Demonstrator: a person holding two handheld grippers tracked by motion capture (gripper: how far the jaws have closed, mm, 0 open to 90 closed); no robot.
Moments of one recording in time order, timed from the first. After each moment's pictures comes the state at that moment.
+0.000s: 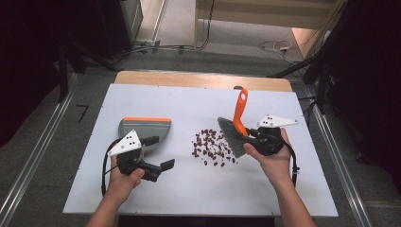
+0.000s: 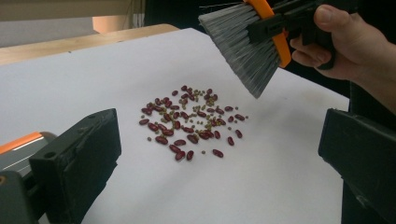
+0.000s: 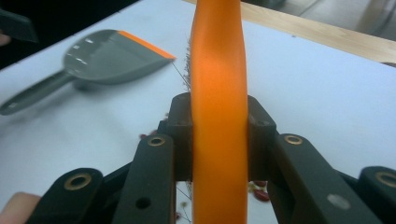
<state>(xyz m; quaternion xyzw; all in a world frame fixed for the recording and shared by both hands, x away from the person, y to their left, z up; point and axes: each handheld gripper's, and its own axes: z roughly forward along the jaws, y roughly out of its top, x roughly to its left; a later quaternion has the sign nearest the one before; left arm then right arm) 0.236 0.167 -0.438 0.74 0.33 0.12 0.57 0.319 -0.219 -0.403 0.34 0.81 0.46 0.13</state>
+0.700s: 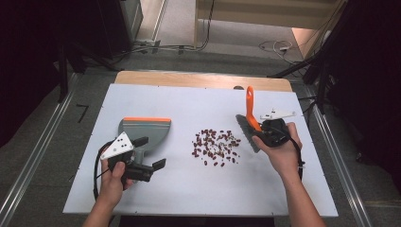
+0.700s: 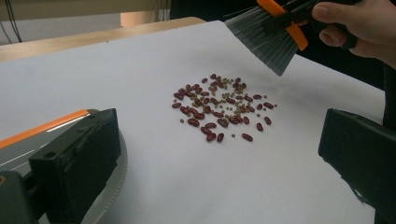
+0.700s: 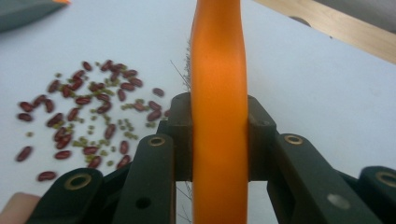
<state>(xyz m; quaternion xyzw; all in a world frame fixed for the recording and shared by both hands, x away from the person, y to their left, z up) 0.231 0.187 -0.446 0.73 0.36 0.16 0.56 0.351 -0.236 -0.412 0.40 0.83 0.32 0.22</state>
